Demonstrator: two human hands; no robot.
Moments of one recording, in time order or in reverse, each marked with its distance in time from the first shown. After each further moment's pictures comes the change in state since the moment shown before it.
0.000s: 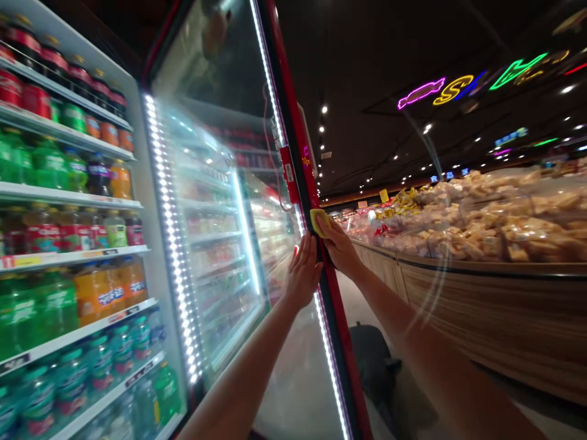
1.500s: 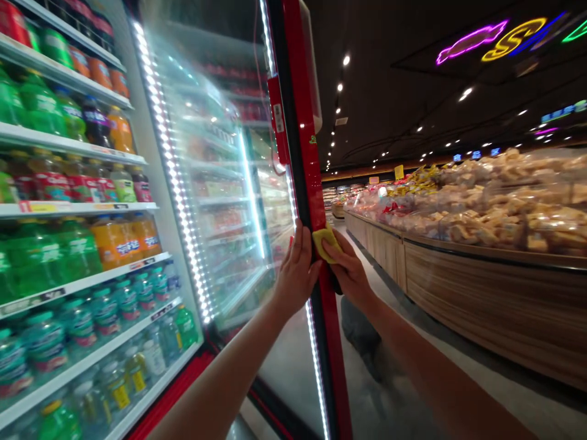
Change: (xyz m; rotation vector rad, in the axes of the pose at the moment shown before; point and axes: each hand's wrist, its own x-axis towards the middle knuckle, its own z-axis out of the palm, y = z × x) left_hand -0.056 0.043 -0.056 -0.115 0.082 -0.052; right_hand -0.101 -0.077 0.007 0.227 -0.040 0.099
